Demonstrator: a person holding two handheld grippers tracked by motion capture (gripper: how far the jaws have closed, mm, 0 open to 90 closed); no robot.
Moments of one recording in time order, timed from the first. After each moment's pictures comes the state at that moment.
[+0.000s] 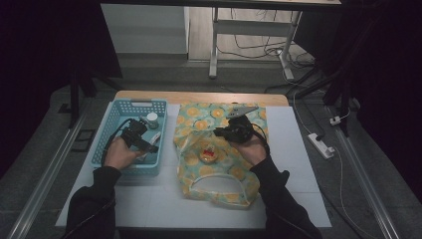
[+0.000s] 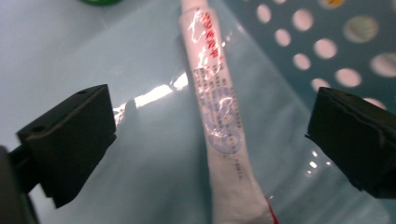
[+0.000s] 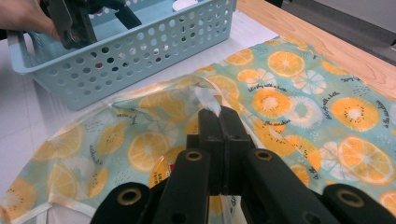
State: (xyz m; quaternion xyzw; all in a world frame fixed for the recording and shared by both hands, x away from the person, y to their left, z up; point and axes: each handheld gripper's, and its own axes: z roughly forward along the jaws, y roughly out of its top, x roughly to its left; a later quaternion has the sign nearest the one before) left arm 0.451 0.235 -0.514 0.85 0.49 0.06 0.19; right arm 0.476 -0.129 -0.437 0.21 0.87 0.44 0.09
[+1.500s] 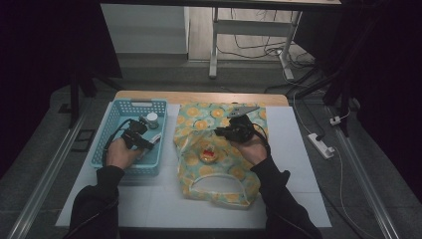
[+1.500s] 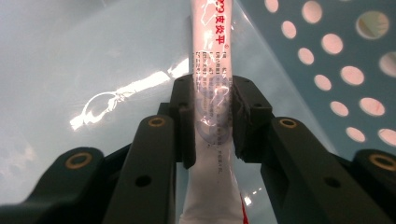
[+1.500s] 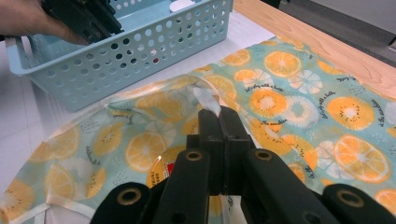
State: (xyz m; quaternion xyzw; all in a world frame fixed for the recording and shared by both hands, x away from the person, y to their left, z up) left arm 0.451 0.234 -0.512 0.83 0.52 0.04 0.18; right arm 0.477 -0.131 -0.436 0.21 0.87 0.44 0.09
